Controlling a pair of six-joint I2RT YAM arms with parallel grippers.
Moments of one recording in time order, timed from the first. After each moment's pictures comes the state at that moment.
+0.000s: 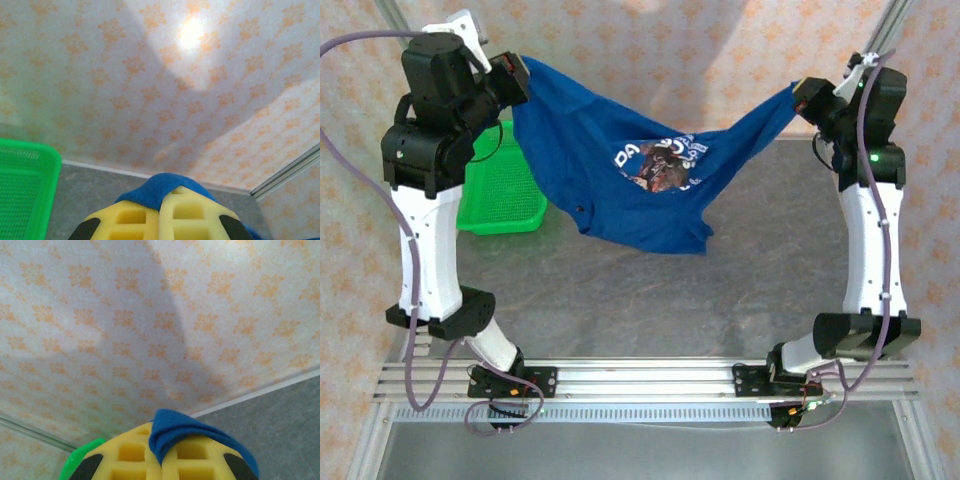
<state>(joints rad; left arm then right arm) -0.18 1.69 2.61 -1.09 -0.04 -0.48 -0.10 1.49 1.87 -0.57 -0.33 0.59</state>
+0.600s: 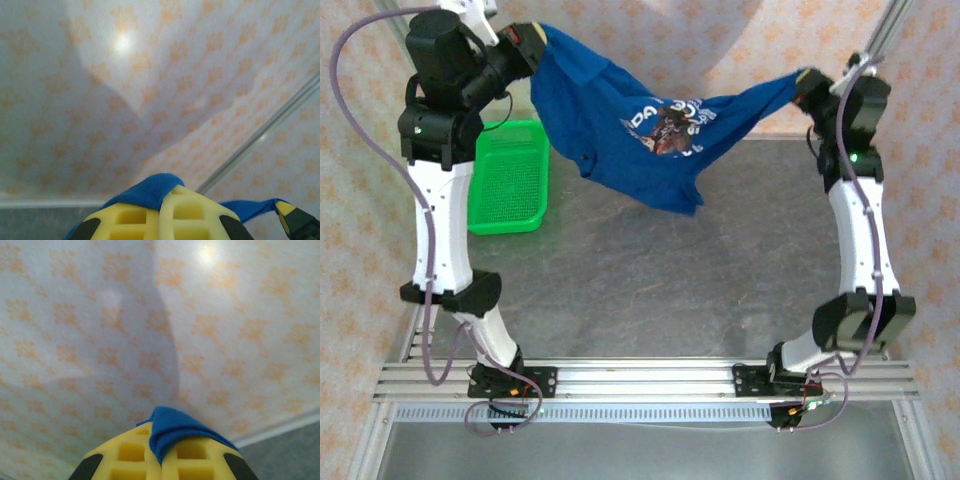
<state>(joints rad) -0.12 1.72 2.52 -0.86 0.26 -0.57 -0.10 1.43 1.54 -0.16 -0.21 0.60</state>
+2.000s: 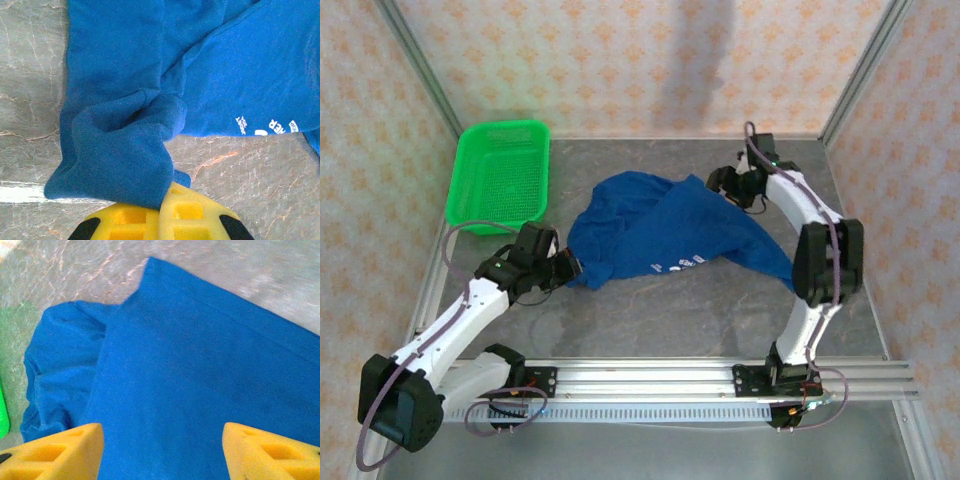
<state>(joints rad) -0.34 1.02 0.69 -0.63 0.20 -0.83 0.12 1.90 1.52 -0.64 -0.36 0.51</state>
